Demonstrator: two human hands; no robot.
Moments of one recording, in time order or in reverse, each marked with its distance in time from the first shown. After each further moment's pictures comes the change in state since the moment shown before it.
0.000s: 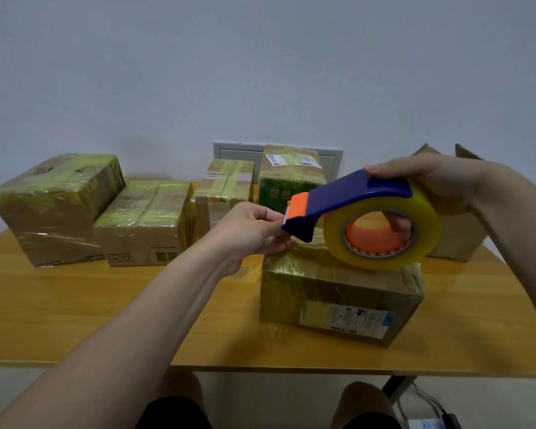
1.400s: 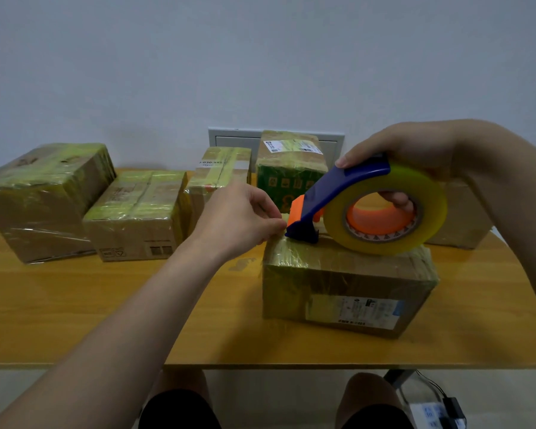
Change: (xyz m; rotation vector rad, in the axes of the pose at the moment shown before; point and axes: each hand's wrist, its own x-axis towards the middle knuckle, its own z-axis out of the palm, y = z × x) left_hand 0.005 -0.002 -0.008 0.698 0.215 0.278; right_hand 0.025 -0.035 0.012 -0.241 -0.004 0.178
